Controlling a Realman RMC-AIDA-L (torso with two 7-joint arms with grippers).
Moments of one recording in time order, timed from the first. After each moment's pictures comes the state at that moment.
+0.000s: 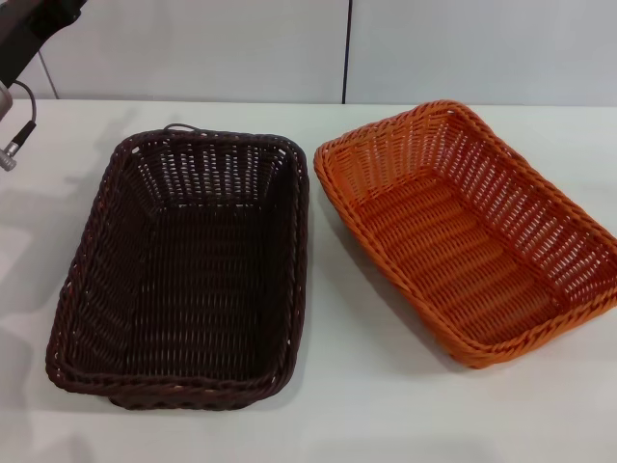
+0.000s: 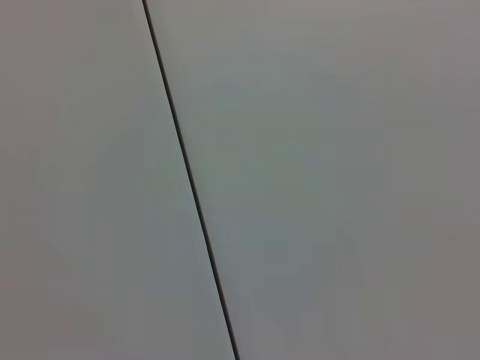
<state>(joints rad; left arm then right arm) -0.64 -2.06 -2.48 -0.45 1.08 -0.97 1.97 0.60 2.05 -0.33 -0.24 -0.71 -1.03 0.48</state>
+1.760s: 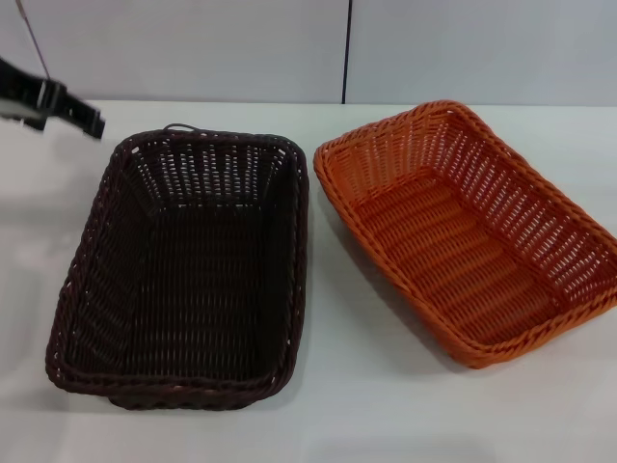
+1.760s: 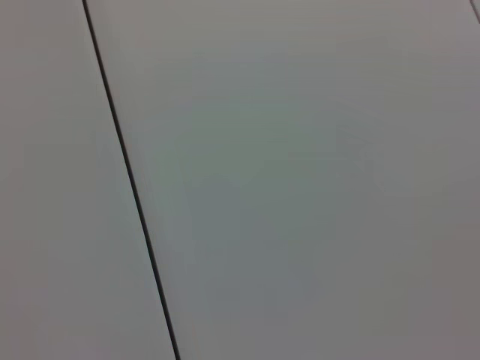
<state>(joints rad) -0.78 -1.80 -2.12 -1.18 2.57 -1.56 0.35 0.60 2.04 -0.31 -0.23 -0.66 -0.98 0.46</state>
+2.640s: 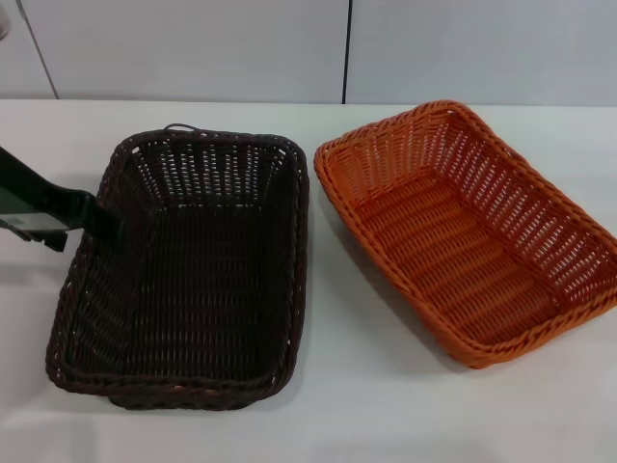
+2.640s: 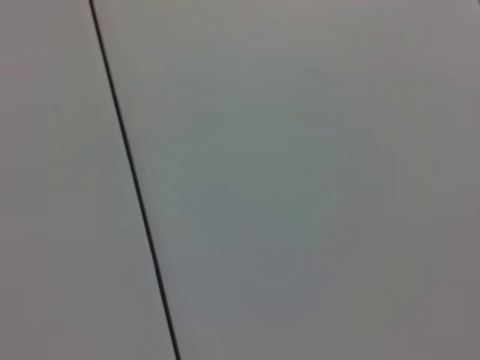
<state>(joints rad) -0.74 -1.97 -2.19 -1.21 2.75 -1.69 0.27 0.62 2.01 -0.32 -0.22 -0.66 -0.98 0.46</state>
